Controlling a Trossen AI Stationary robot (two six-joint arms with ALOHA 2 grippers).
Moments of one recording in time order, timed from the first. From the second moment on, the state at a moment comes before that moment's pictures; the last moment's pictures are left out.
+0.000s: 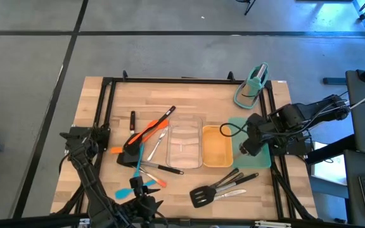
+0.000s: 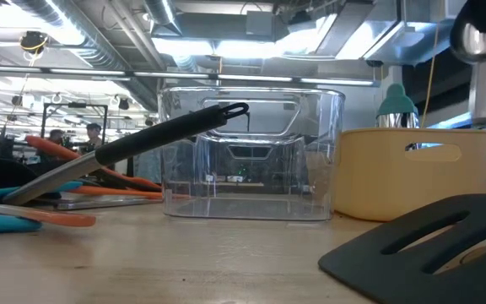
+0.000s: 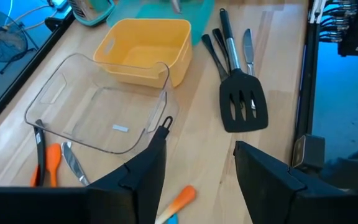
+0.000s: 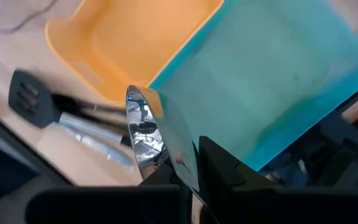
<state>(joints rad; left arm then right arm) -0.93 2.16 2.31 -1.57 -0.90 -1.15 0.38 1.19 1.35 -1.57 0.08 1.19</state>
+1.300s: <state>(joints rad) -0.95 2.20 2.31 -1.57 -0.91 -1.16 0.69 1.20 1.35 -1.57 0.20 1.37</state>
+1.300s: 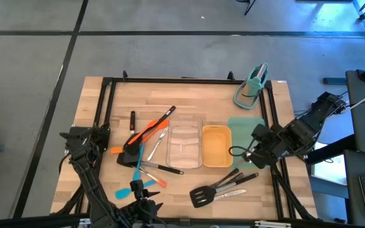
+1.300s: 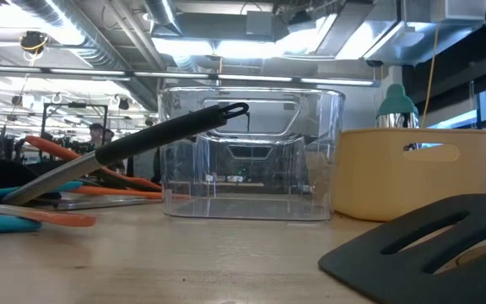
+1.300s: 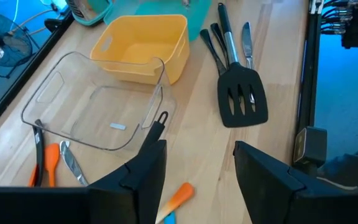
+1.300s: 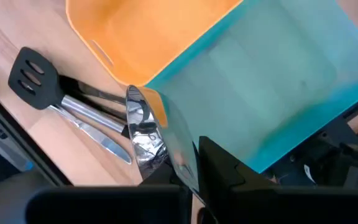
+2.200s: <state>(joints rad) -0.95 2.20 2.31 -1.57 -0.90 -1.17 0.67 1.23 1.17 -1.57 0.22 1.43</state>
